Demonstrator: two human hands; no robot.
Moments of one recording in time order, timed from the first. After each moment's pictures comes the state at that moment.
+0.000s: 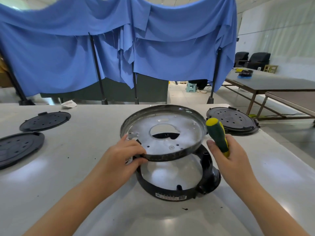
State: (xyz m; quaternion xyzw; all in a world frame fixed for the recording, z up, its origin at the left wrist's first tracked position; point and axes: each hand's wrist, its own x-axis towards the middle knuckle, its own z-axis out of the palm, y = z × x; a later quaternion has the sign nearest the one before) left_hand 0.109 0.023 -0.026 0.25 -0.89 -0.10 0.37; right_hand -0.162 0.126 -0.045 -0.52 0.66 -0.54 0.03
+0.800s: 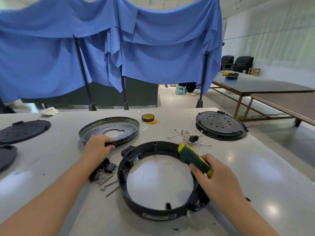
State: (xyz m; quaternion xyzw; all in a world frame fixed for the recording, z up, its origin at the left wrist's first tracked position) left_hand 0.093 -0.143 -0.073 0.49 -0.82 -0.06 0.29; right_hand -0.162 0.124 -0.064 -0.50 0.76 -0.41 0.01
